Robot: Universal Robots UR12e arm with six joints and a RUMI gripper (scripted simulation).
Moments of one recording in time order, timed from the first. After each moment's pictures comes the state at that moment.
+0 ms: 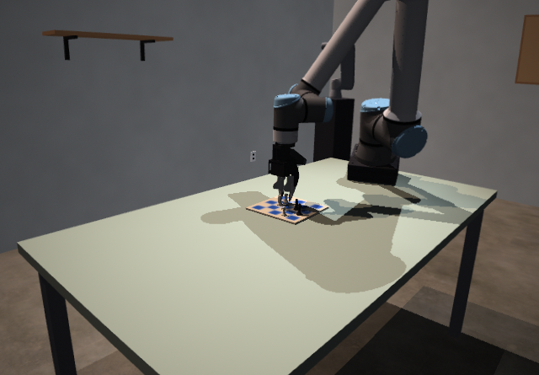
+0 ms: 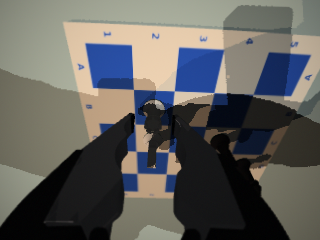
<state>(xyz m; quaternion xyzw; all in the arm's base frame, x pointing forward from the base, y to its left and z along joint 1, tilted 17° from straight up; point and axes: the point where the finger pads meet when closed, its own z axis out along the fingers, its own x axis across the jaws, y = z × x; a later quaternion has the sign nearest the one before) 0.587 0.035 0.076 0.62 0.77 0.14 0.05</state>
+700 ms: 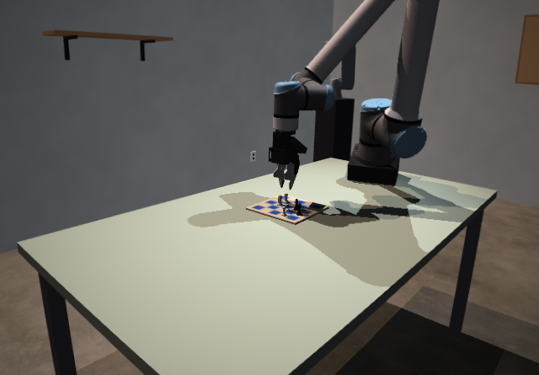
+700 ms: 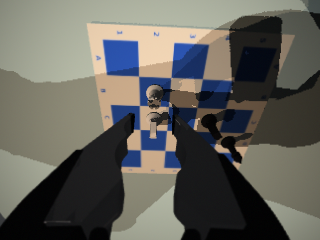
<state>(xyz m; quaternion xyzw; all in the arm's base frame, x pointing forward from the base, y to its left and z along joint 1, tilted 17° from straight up) 0.577 0.029 0.120 0.62 0.77 0.14 0.05</state>
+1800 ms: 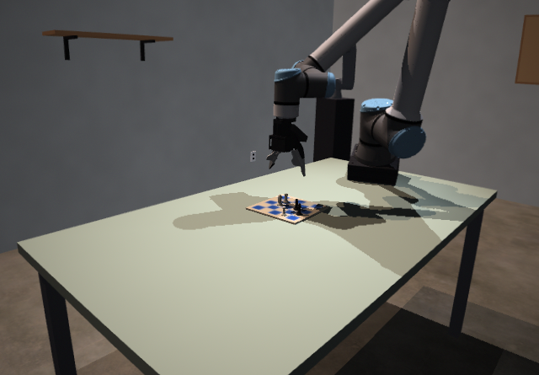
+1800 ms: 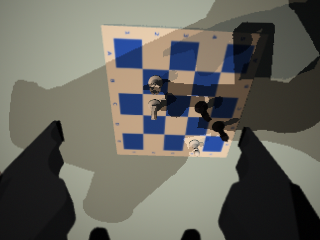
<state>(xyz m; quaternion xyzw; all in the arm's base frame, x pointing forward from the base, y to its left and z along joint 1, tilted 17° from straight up) 0.565 0.022 0.162 0.62 0.77 0.14 0.05</state>
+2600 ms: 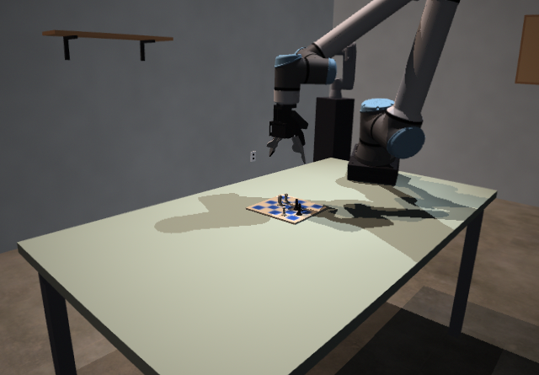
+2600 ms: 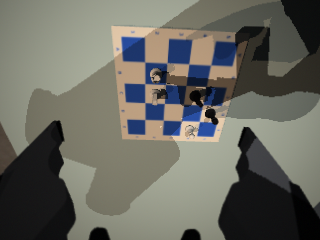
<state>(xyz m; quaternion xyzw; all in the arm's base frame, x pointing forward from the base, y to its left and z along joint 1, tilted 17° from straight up) 0.553 0.015 0.209 0.62 0.77 0.14 0.05</state>
